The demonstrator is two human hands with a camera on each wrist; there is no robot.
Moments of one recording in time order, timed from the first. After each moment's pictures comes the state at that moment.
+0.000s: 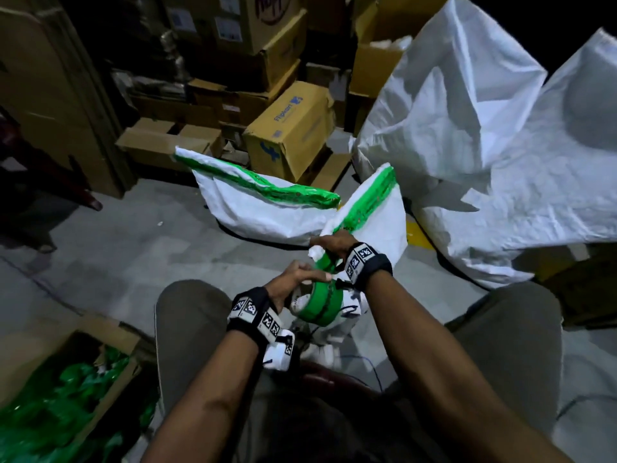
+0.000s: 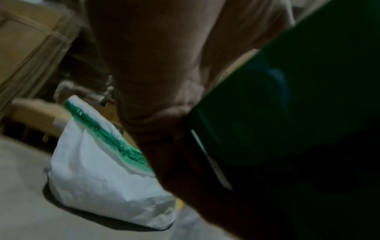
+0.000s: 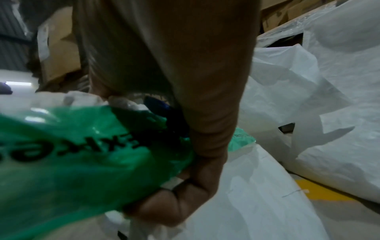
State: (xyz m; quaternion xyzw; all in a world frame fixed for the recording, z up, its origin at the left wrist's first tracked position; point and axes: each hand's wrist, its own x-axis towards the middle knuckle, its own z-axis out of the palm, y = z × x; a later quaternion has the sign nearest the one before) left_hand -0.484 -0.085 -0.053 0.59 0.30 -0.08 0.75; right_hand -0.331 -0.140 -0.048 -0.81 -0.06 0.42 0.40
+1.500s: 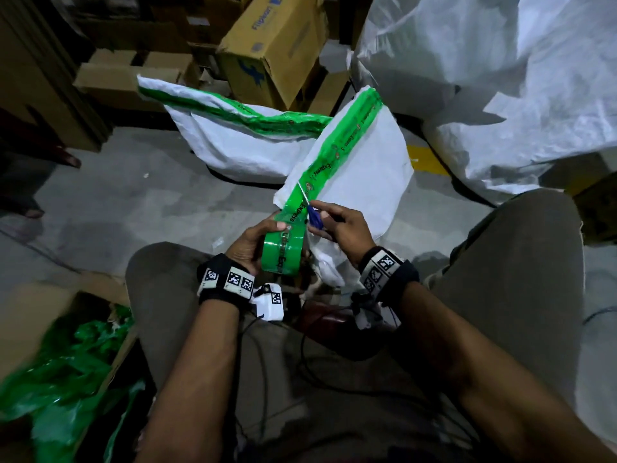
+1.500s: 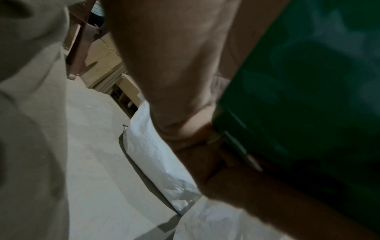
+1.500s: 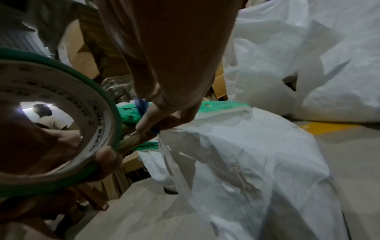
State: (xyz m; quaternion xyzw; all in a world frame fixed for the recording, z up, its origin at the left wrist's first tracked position) left_hand -0.542 -0.058 -0.106 0.38 0.26 -0.08 0.89; right_hand -0.412 -0.200 -0.138 -0.61 -0.11 0.38 0.69
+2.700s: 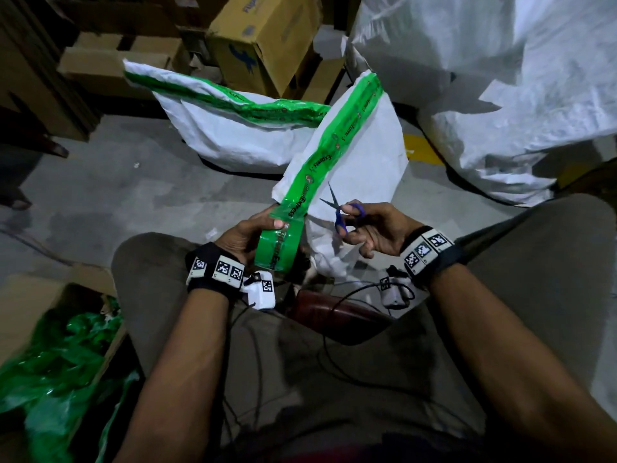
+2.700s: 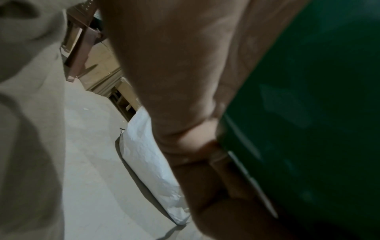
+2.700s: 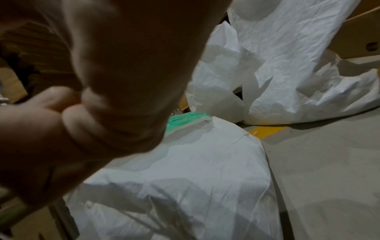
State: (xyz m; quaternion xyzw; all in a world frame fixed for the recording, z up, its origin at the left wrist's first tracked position) left_hand -0.543 -0.053 -0.111 0.44 0.23 -0.11 0.86; right_hand -0.360 -0.268 -0.114 -0.43 -0.13 0.69 0.56
